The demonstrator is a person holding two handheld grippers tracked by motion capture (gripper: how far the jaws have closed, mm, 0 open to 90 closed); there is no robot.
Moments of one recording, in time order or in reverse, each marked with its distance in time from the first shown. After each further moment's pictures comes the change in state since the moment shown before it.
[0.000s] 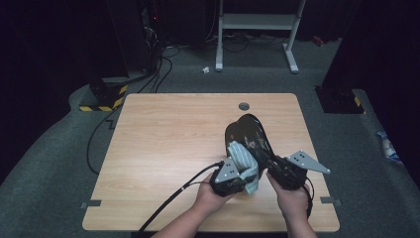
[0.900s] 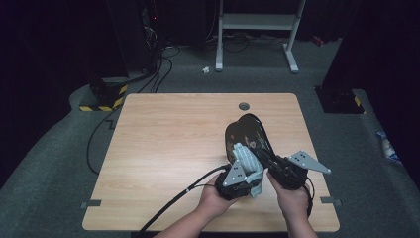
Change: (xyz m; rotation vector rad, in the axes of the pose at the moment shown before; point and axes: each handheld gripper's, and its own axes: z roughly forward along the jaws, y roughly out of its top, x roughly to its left) left arm -0.018 0.009 0.005 0.043 -0.023 0.010; right arm -0.002 -0.001 0.000 -0.005 0.004 0.007
